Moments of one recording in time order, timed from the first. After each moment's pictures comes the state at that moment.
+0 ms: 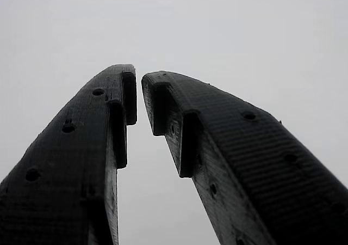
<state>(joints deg) 49.2 122.8 122.0 57.0 4.1</state>
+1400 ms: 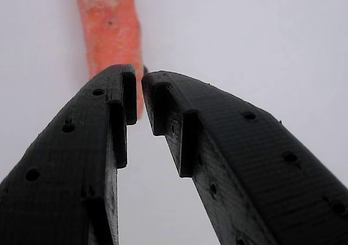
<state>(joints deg) 83.5 86.7 93.3 56.8 -31.7</state>
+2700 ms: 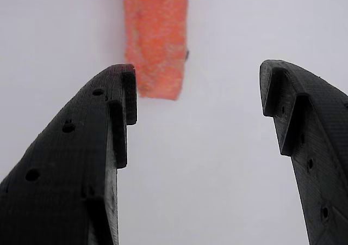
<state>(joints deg) 82.8 86.6 96.9 56.8 -33.7</state>
